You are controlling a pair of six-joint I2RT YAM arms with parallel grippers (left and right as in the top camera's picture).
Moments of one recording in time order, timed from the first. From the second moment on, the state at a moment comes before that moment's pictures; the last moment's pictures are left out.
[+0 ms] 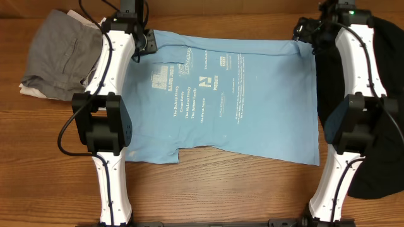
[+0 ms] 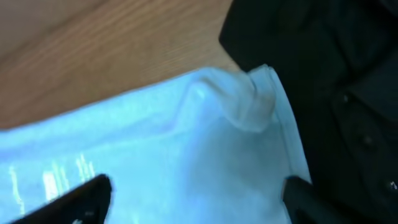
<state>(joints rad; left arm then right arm) -0.07 2.39 2.22 -0.96 -0.04 -0.27 -0.12 2.32 2.26 -1.05 -0.14 0.28</state>
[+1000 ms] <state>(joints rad) -0.05 1.76 2.35 -1.69 0.00 -0.23 -0.11 1.47 2.37 -1.63 -0.23 0.36</state>
